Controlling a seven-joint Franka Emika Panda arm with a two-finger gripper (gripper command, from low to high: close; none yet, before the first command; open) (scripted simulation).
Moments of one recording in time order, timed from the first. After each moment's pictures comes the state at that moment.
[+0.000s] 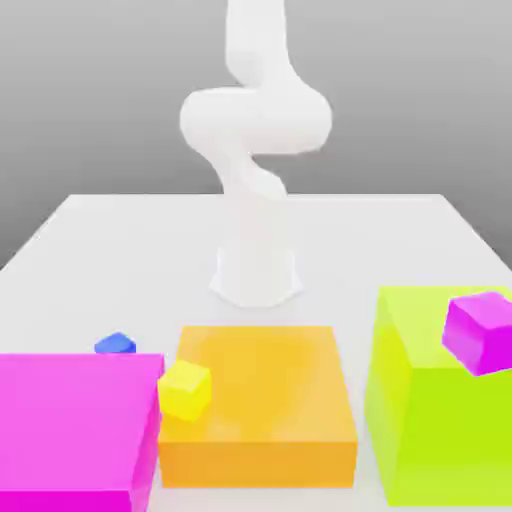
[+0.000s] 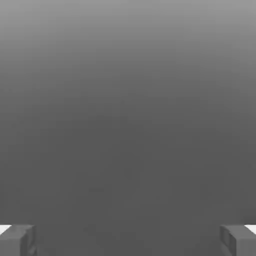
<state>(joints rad) -0.05 -0.73 -0.02 -2.36 -0.03 2.36 0.81</state>
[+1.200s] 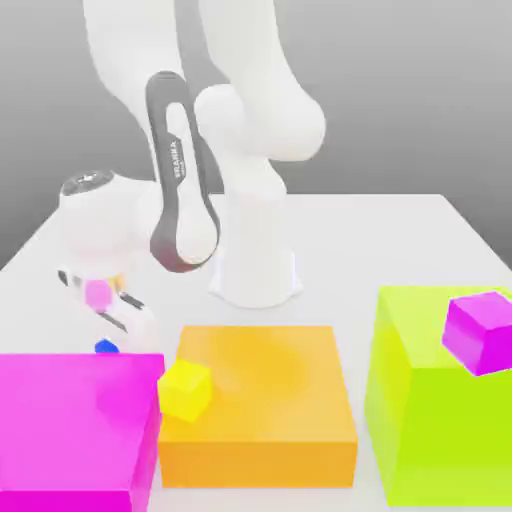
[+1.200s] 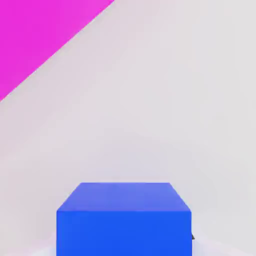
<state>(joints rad) -0.72 0.25 0.01 -2.91 0.17 3.16 0.62</state>
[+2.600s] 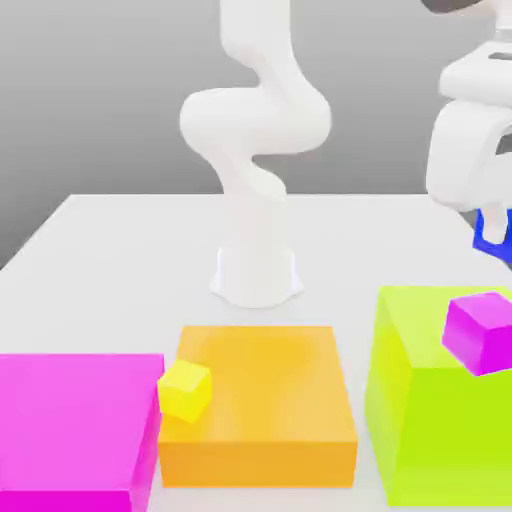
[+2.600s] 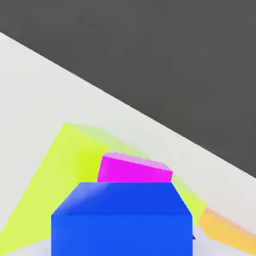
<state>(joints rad) 0.09 -0.06 0.35 -2.19 0.03 2.14 0.69</state>
